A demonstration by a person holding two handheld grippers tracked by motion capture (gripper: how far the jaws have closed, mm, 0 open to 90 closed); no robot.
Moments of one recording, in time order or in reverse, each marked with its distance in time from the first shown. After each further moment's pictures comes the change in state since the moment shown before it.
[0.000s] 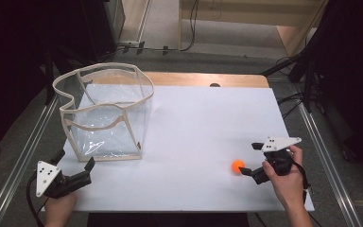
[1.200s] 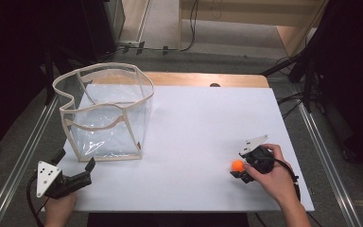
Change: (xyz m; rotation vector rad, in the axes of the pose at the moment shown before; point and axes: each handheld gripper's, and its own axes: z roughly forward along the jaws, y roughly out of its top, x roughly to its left) left arm -0.001 0.000 0.000 -0.004 -0.009 0.010; right arm 0.006 0.011 0.043 0.314 0.009 -0.070
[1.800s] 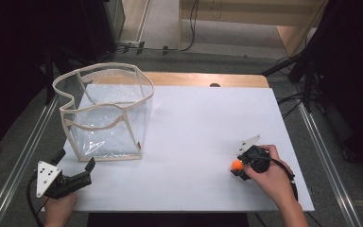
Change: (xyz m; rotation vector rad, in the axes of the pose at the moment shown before) left arm 0.000 0.000 0.000 0.001 -0.002 0.000; right arm -0.001 0.004 0.011 0.107 -0.032 -0.014
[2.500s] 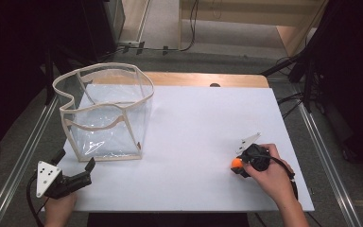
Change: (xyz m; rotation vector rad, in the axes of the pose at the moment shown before) left arm 0.000 0.000 0.000 0.001 0.001 0.000; right arm -0.003 0.004 -0.004 0.003 0.011 -0.002
